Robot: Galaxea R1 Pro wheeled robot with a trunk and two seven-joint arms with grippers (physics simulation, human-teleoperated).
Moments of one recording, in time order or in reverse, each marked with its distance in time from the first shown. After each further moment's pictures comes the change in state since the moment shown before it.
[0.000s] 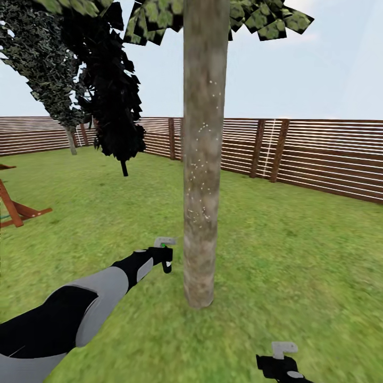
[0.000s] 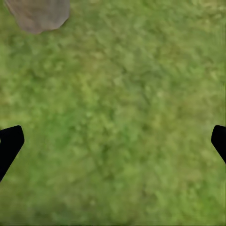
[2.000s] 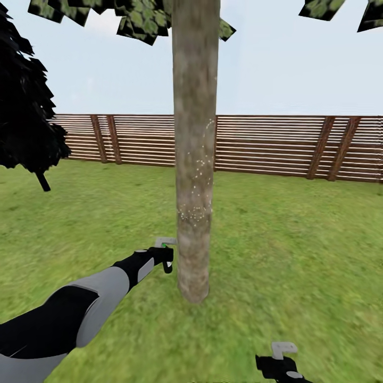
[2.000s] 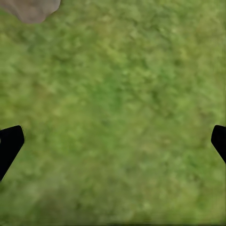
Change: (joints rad) left arm 0.000 -0.006 -0.001 0.000 0.000 0.001 0.000; right arm 0.001 0.003 0.000 0.000 -0.002 0.003 0.002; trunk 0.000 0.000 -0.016
